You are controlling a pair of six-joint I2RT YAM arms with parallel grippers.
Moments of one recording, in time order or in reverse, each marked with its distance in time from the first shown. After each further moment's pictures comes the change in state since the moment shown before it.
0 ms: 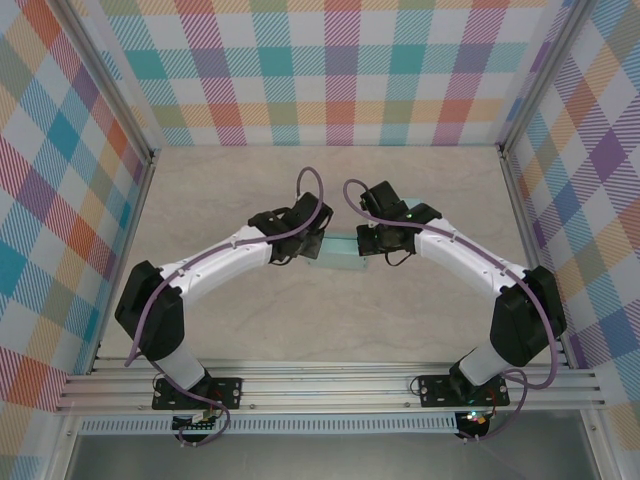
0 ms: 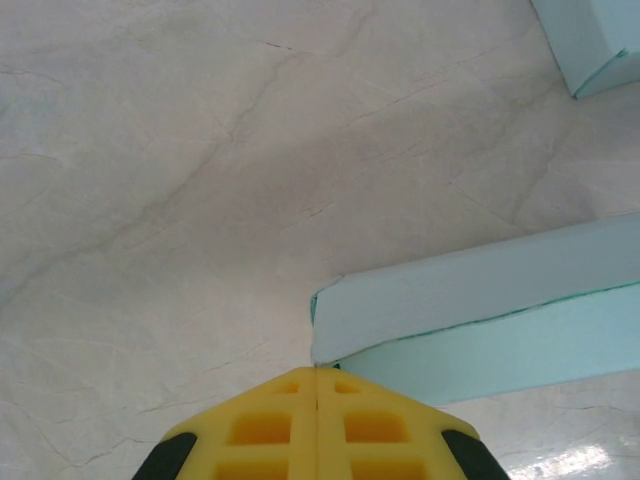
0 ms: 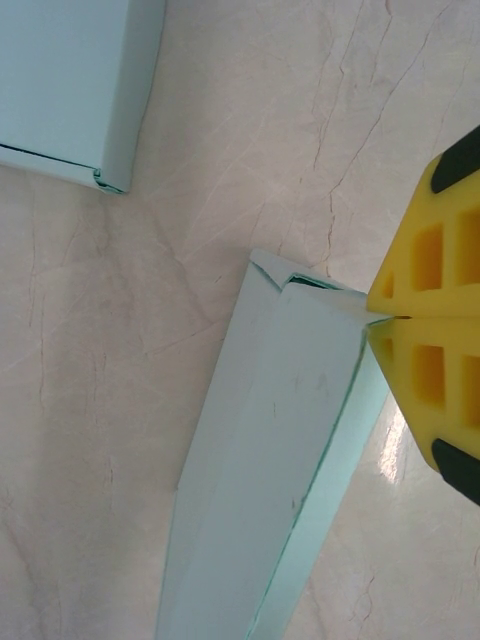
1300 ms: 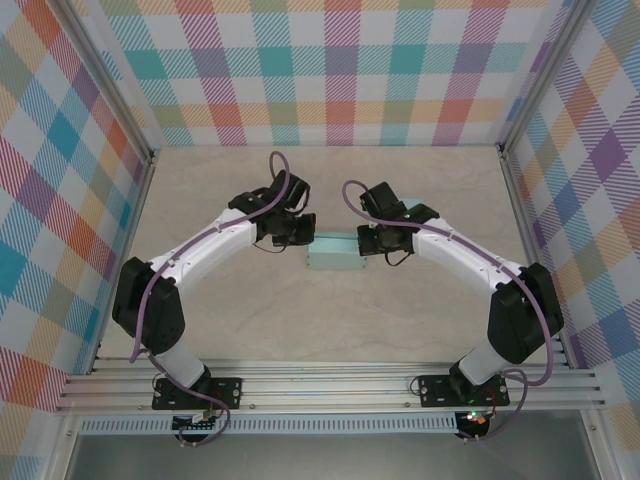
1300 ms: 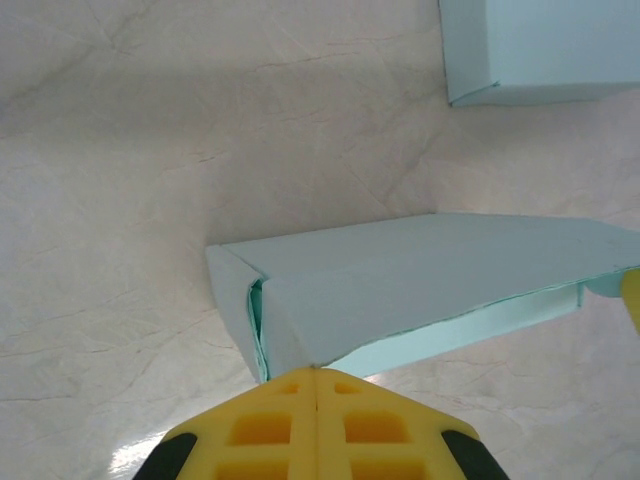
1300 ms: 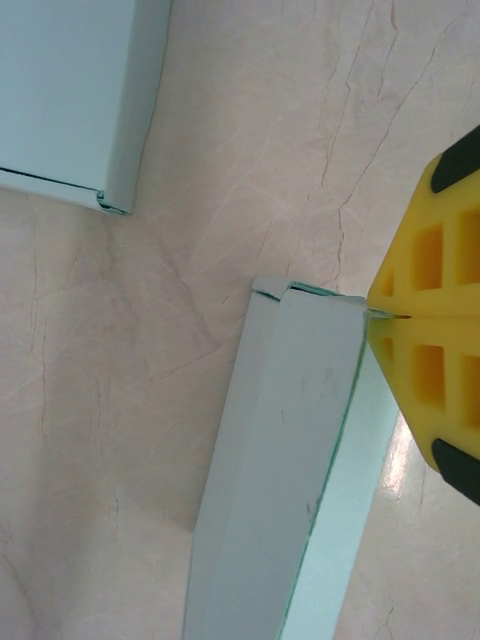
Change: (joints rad) left arm 0.157 0.015 0.075 -0.060 0.438 -0.190; right arm -0.004 0.020 -0.009 0.018 0.031 0.000
